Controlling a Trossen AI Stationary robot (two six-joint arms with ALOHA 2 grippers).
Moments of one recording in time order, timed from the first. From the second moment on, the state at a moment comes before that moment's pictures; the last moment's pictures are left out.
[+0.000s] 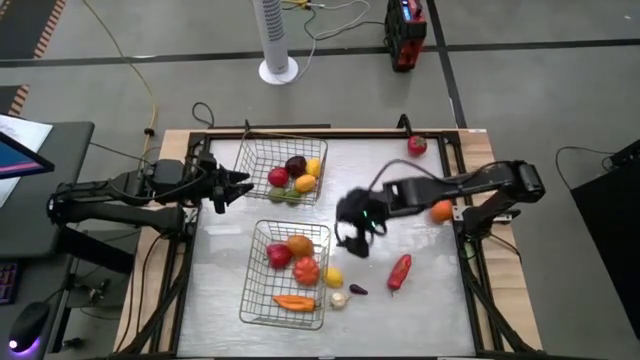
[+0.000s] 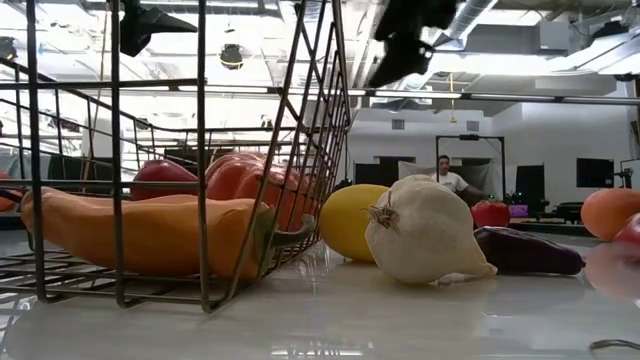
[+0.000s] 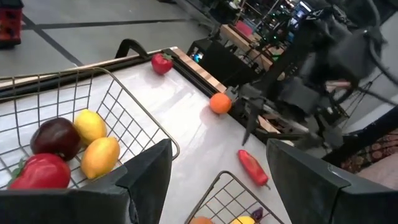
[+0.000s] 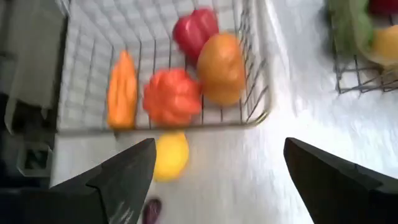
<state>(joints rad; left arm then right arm) 0.05 0.61 0.76 -0.40 -0.22 -0.66 0.12 1.56 1.32 -0.62 -0.06 0.30</state>
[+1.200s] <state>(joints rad) 0.05 0.64 0.95 -0.61 -0.27 -0.53 0.39 1.85 1.14 -0.25 0.15 0.50</state>
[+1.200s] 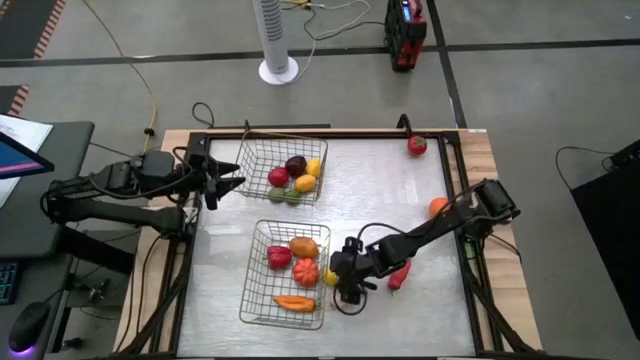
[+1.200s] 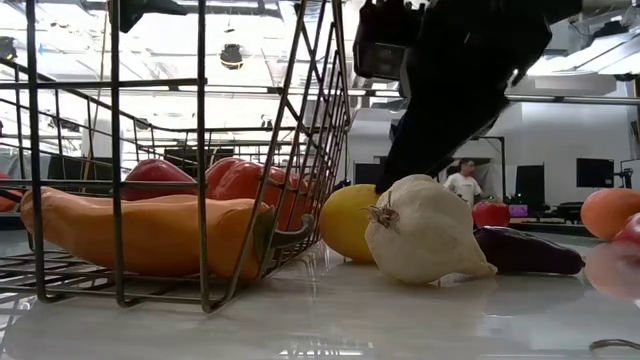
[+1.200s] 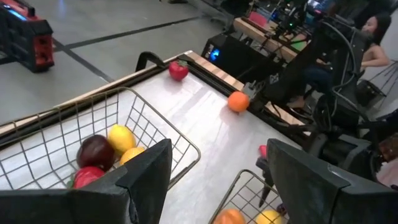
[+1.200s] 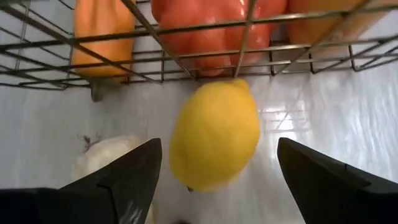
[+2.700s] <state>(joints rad) 0.05 0.65 0.95 -0.61 -0.29 -0.61 0.16 1.53 1.14 -0.64 0.40 0.34</state>
